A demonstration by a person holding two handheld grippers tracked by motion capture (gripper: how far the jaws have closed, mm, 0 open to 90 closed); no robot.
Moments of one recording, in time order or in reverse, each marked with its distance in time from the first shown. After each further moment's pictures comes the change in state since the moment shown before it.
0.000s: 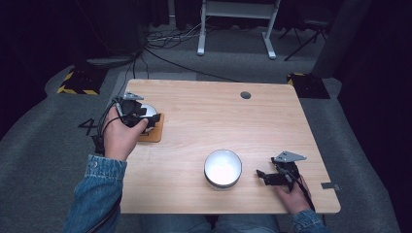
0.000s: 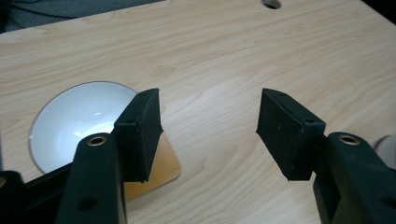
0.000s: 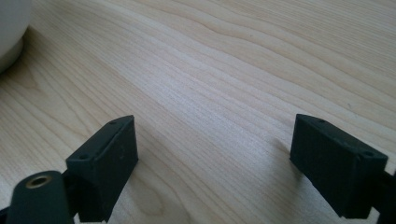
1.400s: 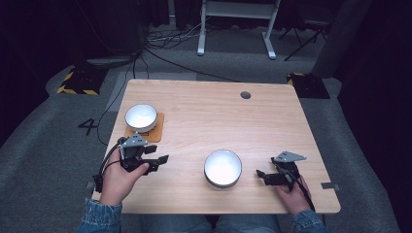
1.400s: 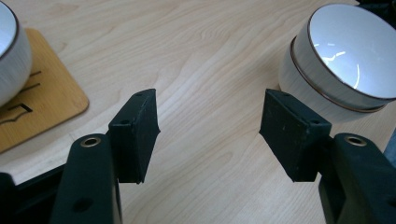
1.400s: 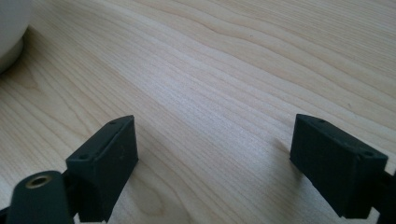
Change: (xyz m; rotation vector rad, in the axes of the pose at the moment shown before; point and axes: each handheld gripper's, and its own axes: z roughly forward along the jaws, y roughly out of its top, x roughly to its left) left arm -0.029 -0.102 0.002 0.023 -0.233 0.098; right arm 0.000 0.000 0.000 -0.001 -0.001 0.001
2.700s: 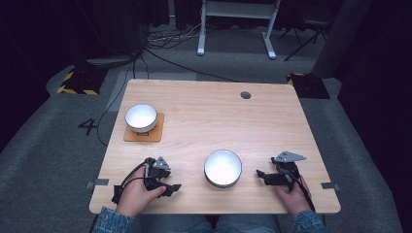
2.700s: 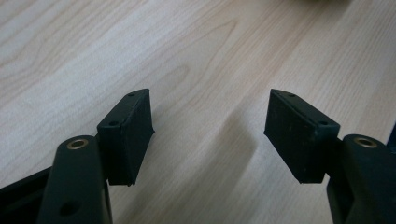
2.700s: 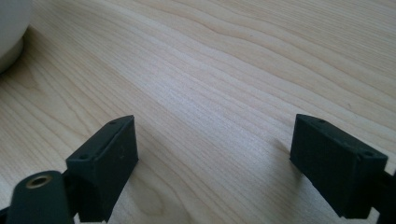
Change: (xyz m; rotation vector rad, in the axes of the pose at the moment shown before) left arm -0.027 -0.047 0.065 0.291 -0.095 0.101; right arm 0.000 0.000 0.000 0.000 0.000 0.000
